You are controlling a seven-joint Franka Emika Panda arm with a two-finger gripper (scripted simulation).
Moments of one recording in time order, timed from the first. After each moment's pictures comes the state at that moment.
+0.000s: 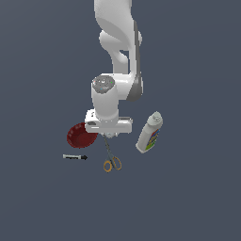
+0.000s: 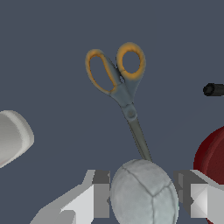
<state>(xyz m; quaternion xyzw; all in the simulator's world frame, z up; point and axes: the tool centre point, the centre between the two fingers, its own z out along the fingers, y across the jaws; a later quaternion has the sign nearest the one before) -0.010 -0.052 0.105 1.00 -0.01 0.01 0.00</state>
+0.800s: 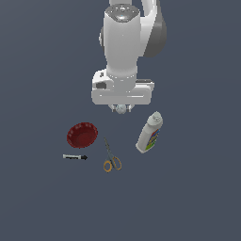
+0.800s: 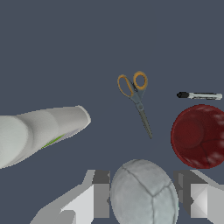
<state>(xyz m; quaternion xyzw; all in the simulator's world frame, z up) -0.026 0.003 0.264 1.00 -0.01 0.00 0.00</state>
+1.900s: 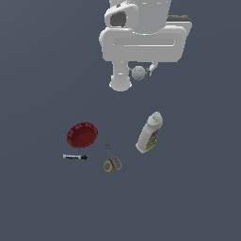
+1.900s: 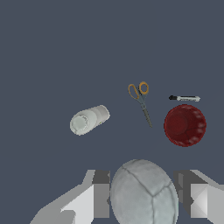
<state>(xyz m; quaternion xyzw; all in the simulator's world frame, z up) -0.034 0.055 0.411 1.00 -0.01 0.00 0.00</state>
